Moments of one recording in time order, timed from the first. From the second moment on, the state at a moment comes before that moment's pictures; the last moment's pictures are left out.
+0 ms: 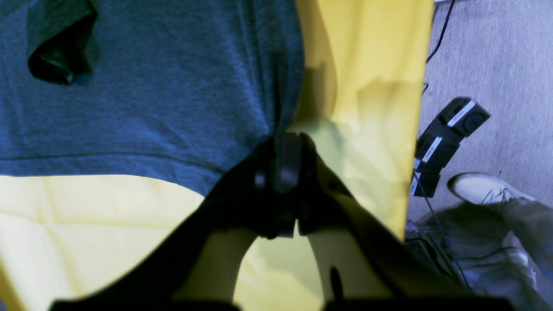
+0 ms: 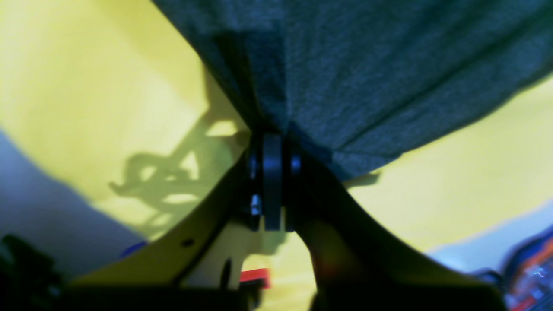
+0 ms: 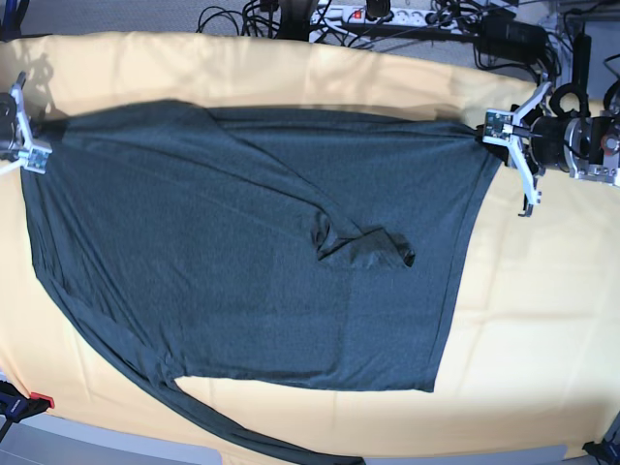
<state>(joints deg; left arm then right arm) -20.4 -81.2 52.3 118.6 -18.7 -44.3 17.4 -24.3 71.4 -4.5 94.5 28.5 42.0 -40.6</state>
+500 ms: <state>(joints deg) -15.3 -88.2 52.2 124.1 -17.8 -44.1 17.1 -24.7 75.5 -4.3 98.5 39.5 42.0 -51.7</state>
